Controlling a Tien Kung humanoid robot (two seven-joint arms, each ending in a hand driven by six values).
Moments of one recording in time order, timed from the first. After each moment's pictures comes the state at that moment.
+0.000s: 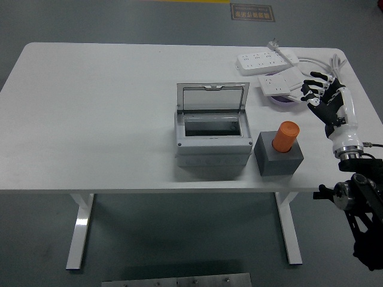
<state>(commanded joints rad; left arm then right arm) -0.14 0.34 -0.85 -0.43 1.13 0.03 0.57 0.19 -0.22 1.39 1.20 -1.06 -0.12 0.38</state>
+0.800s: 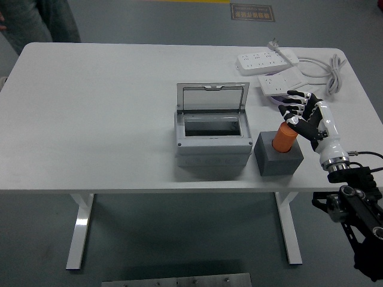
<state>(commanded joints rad) -0.14 0.33 -0.85 -0.43 1.14 0.02 0.57 0.16 -0.23 1.30 1.21 -1.12 -0.12 0.36</state>
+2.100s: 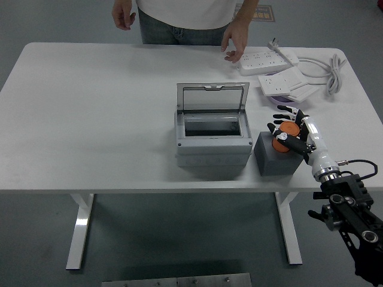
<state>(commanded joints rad) -0.16 0.33 -0.86 -0.43 1.16 0.02 0.56 0.18 -0.24 1.22 1.10 -1.18 -0.14 0.36</state>
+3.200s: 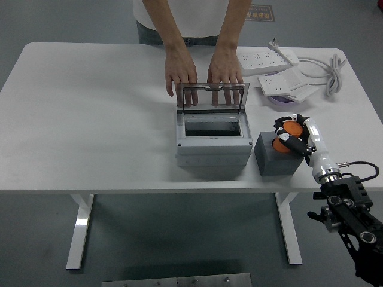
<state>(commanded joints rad) -0.16 0.34 -0.85 -0.42 1.16 0.03 0.54 0.18 -0.24 1.20 1.10 -1.19 -0.19 0.37</state>
